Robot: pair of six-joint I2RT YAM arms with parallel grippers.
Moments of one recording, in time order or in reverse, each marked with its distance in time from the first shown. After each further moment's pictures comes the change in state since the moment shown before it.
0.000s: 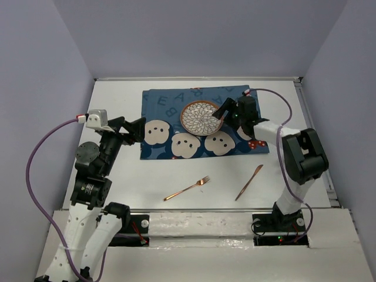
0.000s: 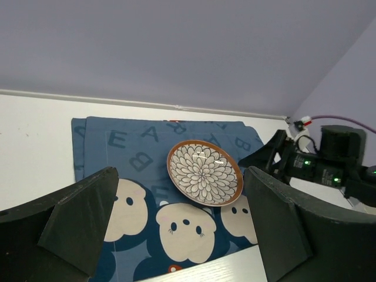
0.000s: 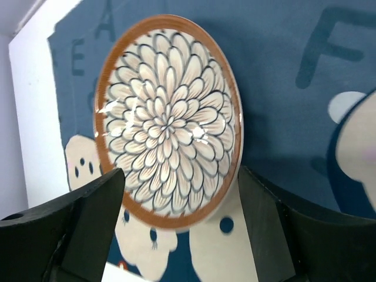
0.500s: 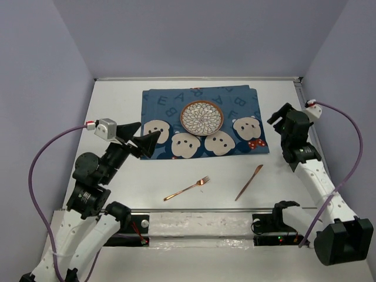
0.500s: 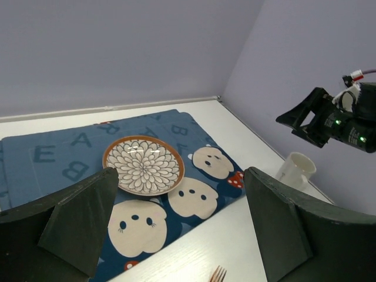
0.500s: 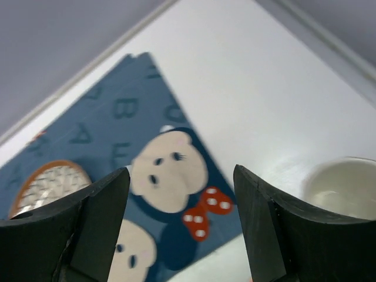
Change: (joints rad) left arm -0.189 -0.078 -0.007 0.012 0.083 0.015; right arm -0.194 -0.843 -0.296 -0.298 0.555 -0.221
